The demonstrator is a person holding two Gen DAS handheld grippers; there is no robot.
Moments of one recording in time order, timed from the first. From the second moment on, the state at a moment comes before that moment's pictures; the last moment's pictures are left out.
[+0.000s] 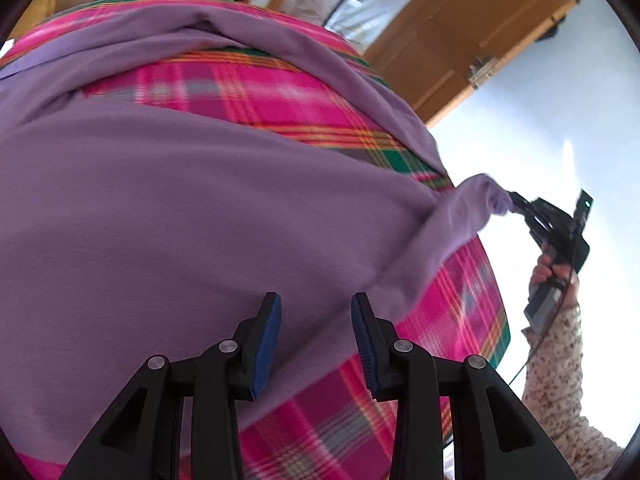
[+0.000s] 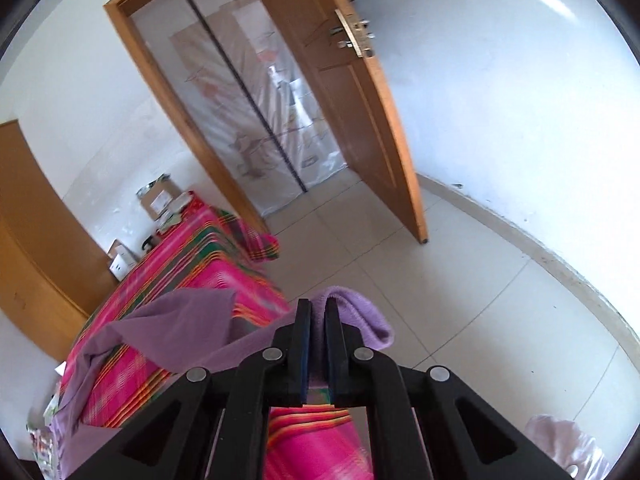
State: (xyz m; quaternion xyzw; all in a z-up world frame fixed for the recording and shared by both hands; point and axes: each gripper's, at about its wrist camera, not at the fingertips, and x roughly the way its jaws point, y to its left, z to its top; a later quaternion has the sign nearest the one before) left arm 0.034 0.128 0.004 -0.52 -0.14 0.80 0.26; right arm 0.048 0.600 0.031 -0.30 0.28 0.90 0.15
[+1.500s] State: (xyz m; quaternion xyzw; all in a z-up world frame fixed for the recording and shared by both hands) left arm 0.062 0.186 0.002 -0.56 -0.12 0.72 0.40; right arm 0.052 0.637 0.006 -0.38 0.23 0.84 0.32
